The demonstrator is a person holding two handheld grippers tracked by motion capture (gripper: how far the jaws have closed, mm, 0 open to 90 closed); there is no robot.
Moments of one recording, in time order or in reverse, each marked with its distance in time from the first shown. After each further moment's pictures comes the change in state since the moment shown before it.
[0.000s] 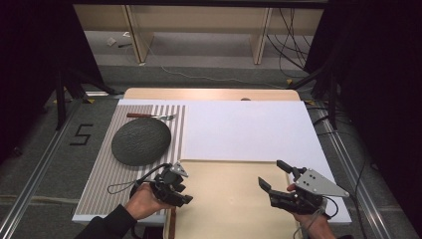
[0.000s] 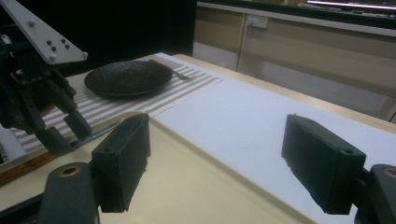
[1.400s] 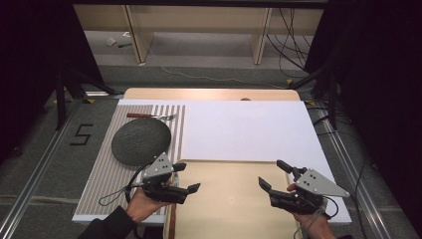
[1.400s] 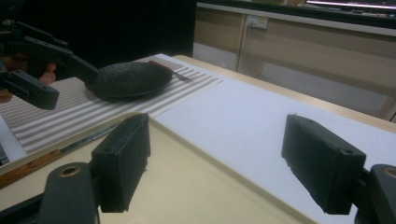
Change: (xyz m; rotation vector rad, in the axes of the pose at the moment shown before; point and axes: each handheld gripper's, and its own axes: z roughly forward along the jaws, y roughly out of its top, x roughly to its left) left arm -0.012 -0.005 -0.035 -0.526 0.006 0.029; right arm 0.000 0.000 0.000 -0.002 0.001 0.004
